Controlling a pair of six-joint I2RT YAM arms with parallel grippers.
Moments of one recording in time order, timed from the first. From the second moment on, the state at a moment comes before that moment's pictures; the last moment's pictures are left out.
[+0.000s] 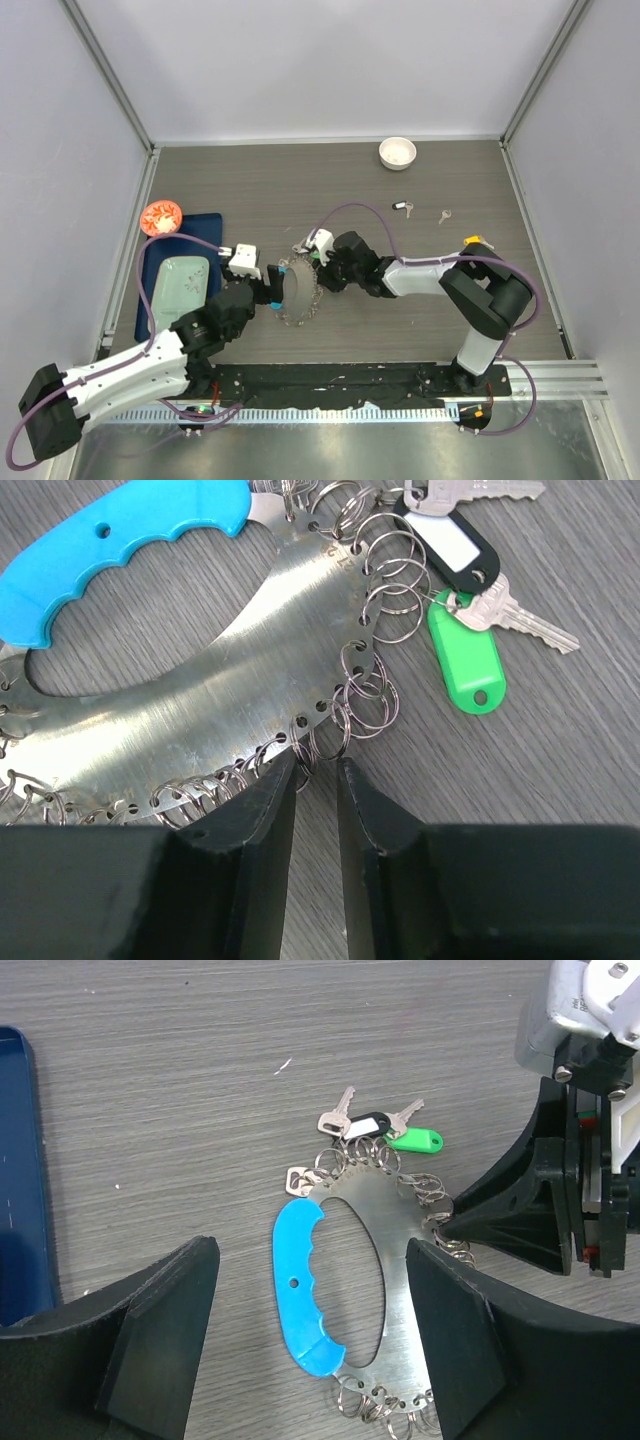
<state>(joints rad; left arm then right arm) -0.94 0.70 0.31 0.05 -0.64 -0.36 0.83 1.73 0.80 0.26 -0.15 -0.08</state>
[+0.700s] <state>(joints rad) -0.94 0.80 0.31 0.07 -0.64 -0.34 0.83 1.69 0.79 0.27 -0.07 -0.07</state>
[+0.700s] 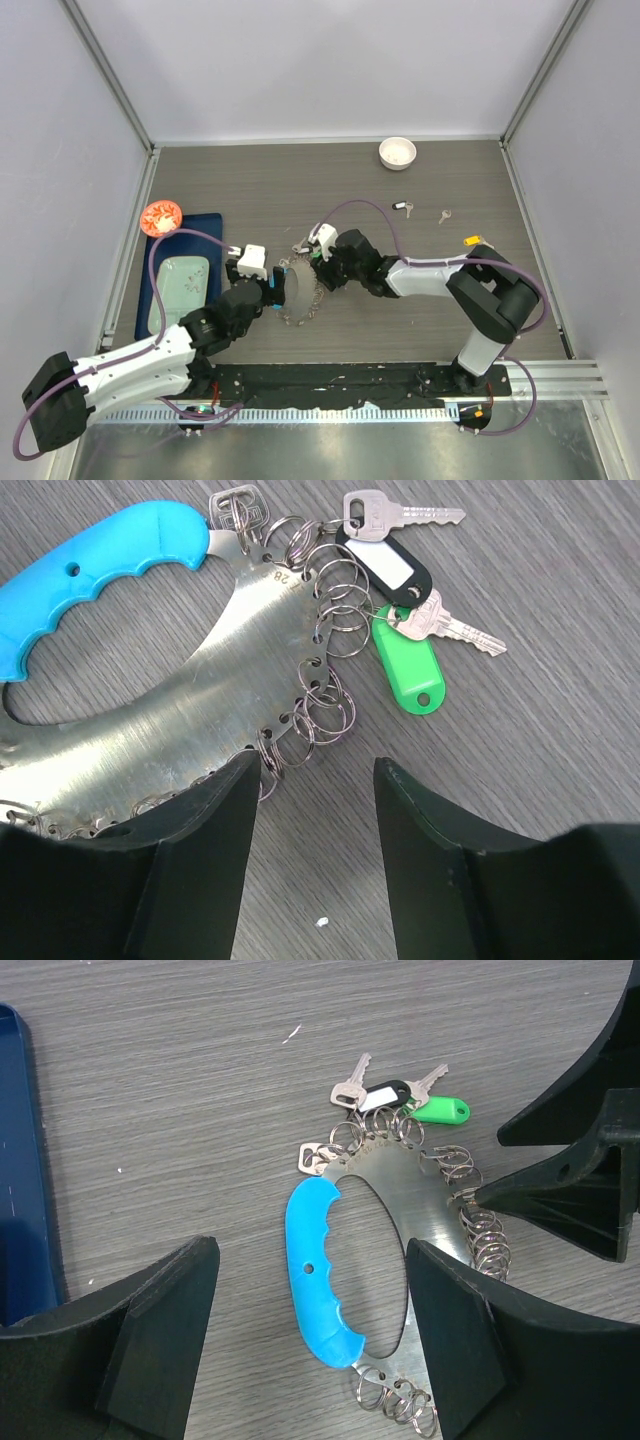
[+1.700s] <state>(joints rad) -0.94 0.79 0.31 0.07 -0.64 -0.34 0.87 1.68 0.79 0.22 0.00 -0.08</state>
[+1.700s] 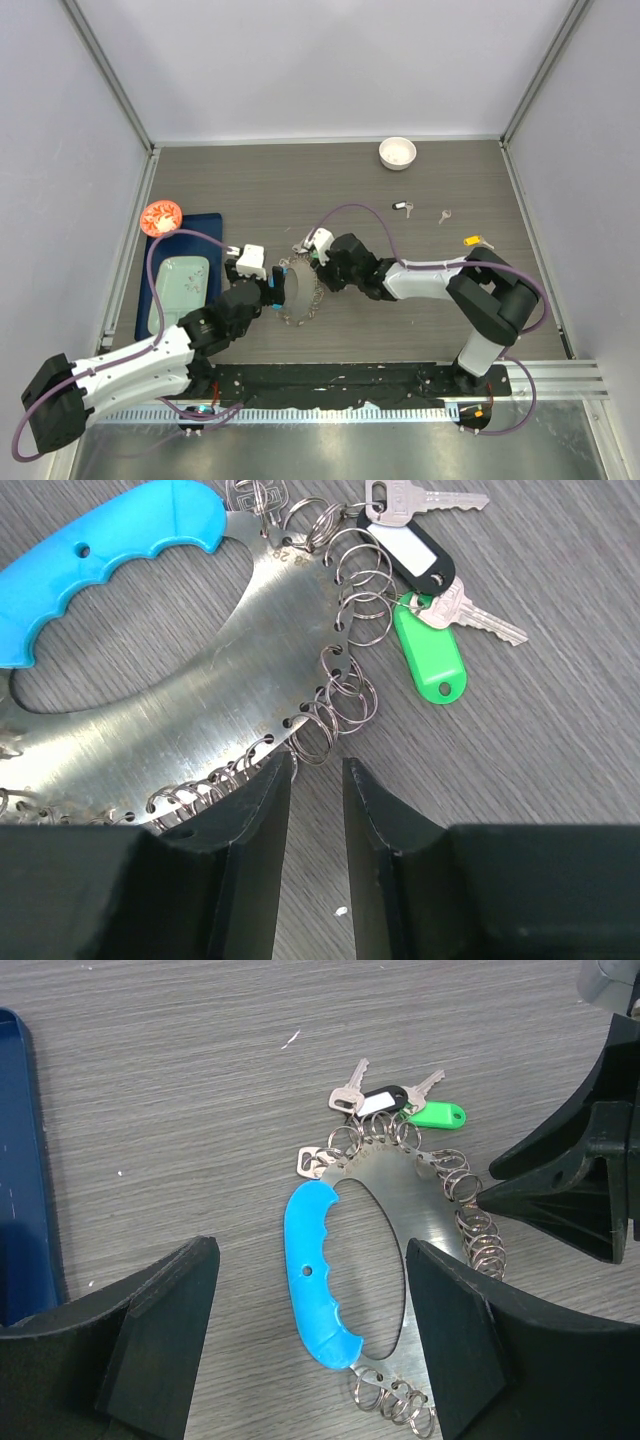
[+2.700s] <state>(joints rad) -0.94 0.78 0.31 0.07 -0.64 -0.34 0.79 1.75 0.79 0.29 -0.19 0.02</state>
